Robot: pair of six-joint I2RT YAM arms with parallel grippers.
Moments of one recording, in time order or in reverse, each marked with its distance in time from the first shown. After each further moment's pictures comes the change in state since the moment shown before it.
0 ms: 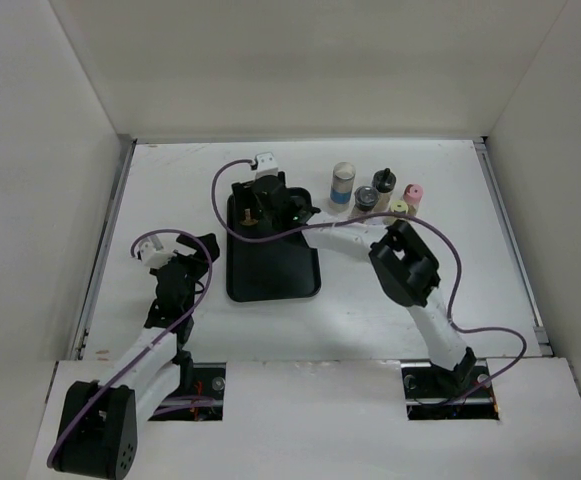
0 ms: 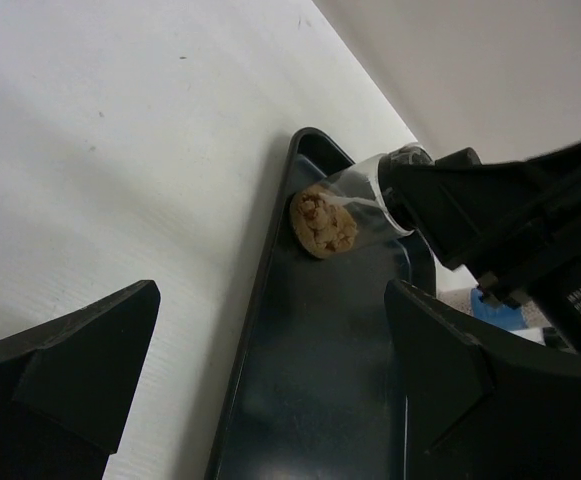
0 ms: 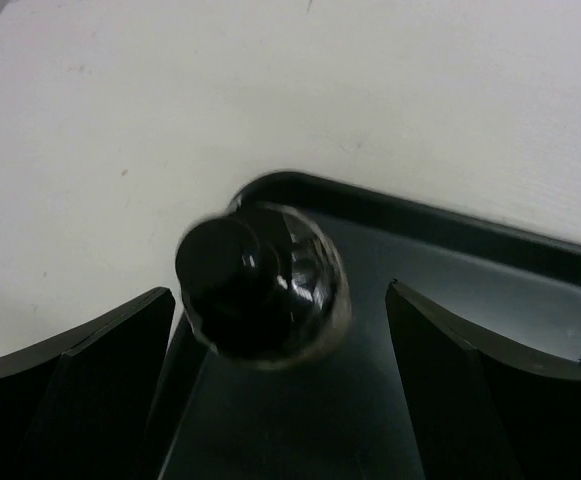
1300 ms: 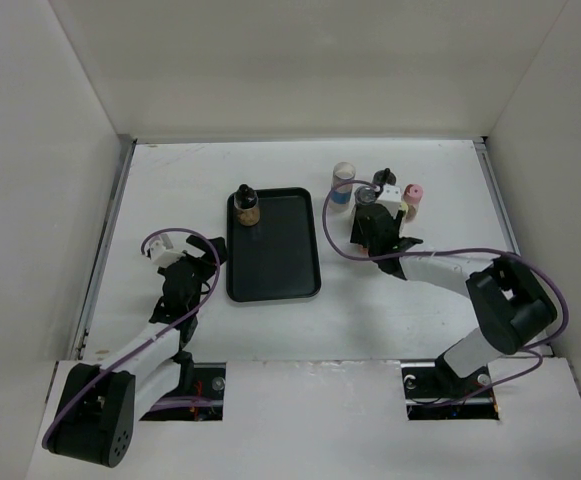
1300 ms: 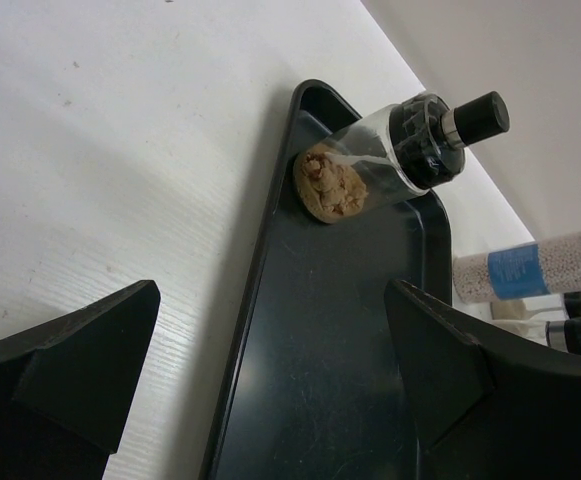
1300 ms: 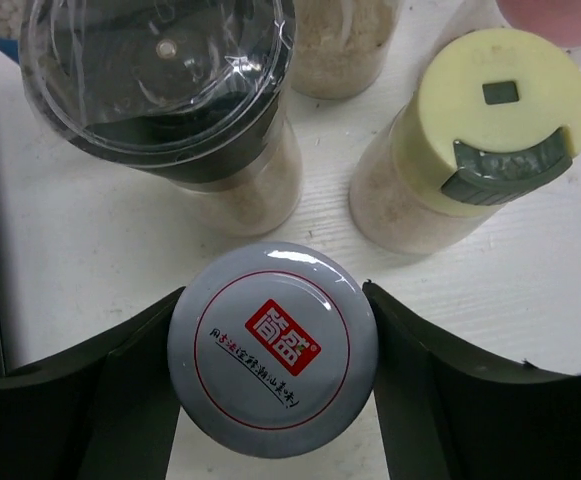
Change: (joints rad) left arm -0.065 0.089 0.001 0.035 -0.003 0.006; right arm -0.297 -0.730 -1.013 -0.014 0.220 0.158
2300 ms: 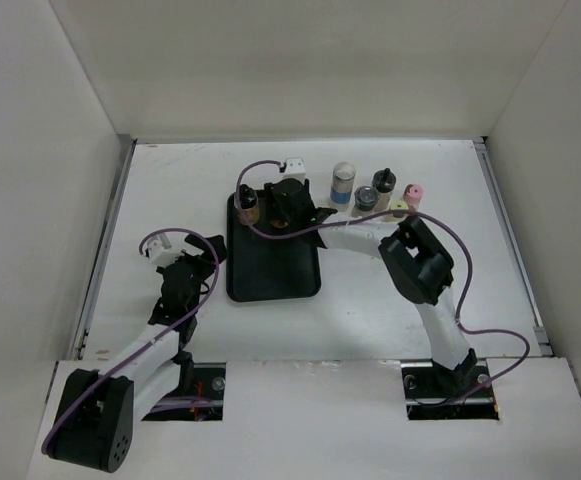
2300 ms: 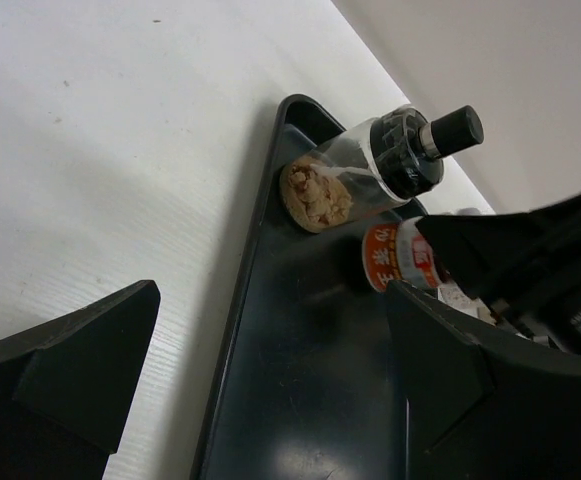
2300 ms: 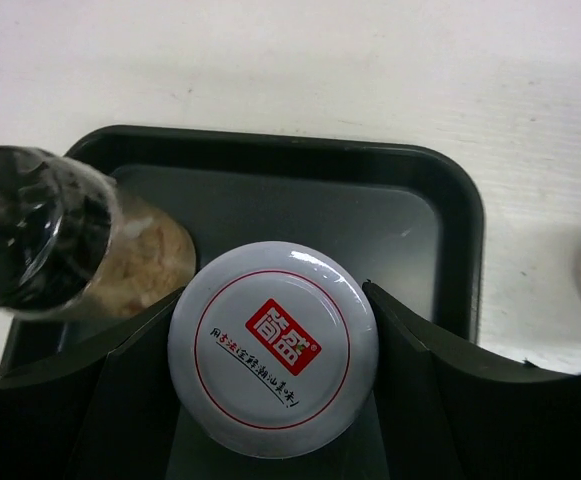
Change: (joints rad) left arm 0.000 -0.031 0.000 0.005 -0.004 0.005; right arm 0.225 0.568 0.717 0.042 -0.127 -0.080
